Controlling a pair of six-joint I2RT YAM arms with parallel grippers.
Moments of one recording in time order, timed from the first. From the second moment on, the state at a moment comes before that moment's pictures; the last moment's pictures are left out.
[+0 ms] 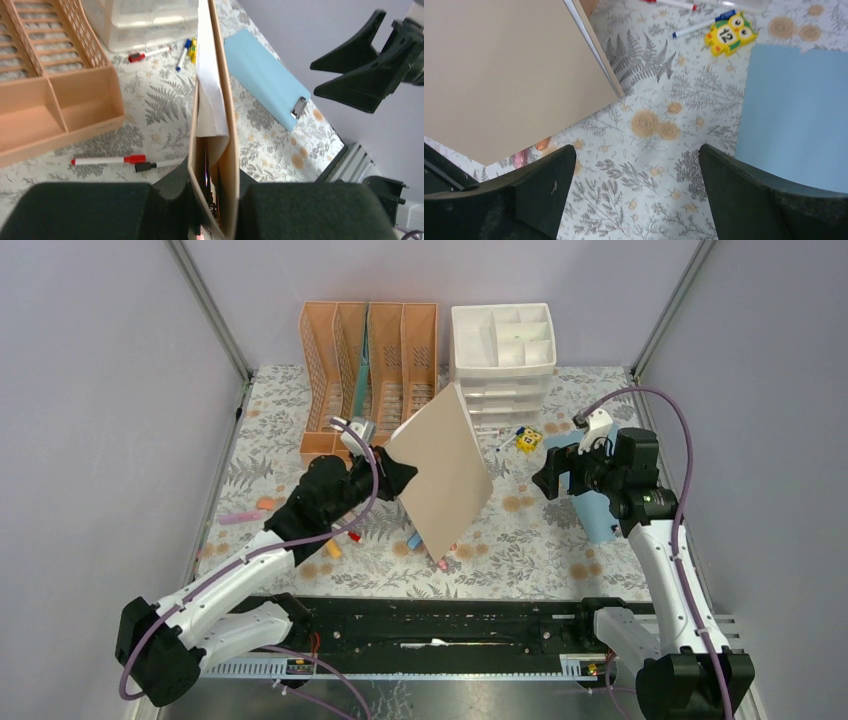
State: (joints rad) left arm -0.70 0.97 0.70 0.10 0.07 -0.48; right arm 0.01 0.96 0.88 -0.55 -0.50 -0.12
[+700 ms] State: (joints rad) left arm -0.46 0.96 0.98 -0.02 0.11 -0.35; right arm 0.01 0.93 0.86 -0.47 -0.50 -0.08
